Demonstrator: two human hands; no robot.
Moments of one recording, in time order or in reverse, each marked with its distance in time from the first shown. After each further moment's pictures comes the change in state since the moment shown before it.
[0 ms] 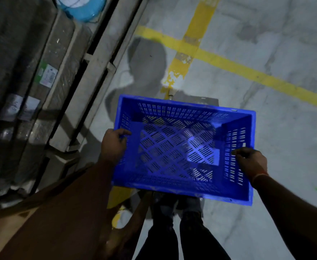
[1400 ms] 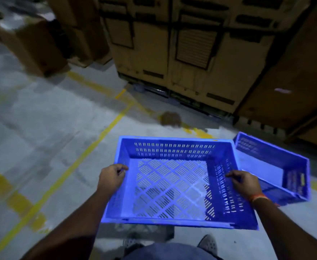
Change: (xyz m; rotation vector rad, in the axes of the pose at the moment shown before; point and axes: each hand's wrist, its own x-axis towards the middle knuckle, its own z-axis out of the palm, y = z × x) left_hand -0.544 0.415 -0.086 0.506 -0.546 1.343; right_hand -0.790 0.324 -0.168 0.512 0.826 0.667
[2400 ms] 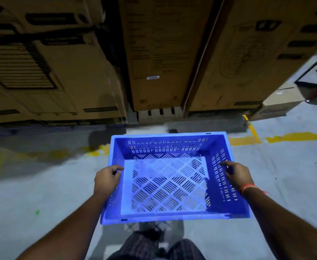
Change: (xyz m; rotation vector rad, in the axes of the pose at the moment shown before) left_hand 0.143 0.514 0.308 0.045 -0.278 0.433; right_hand 0.069 0.418 -0.236 0.060 0.272 0.588
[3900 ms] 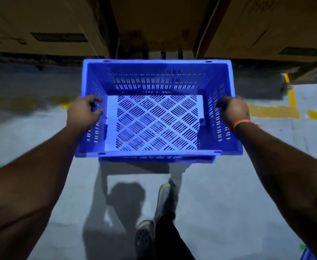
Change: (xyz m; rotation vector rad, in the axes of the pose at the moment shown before) left_hand 0.207 -0.009 0.189 0.145 0.136 0.015; right_hand 0.297 0.061 0.145 -0.206 0.034 -0.158
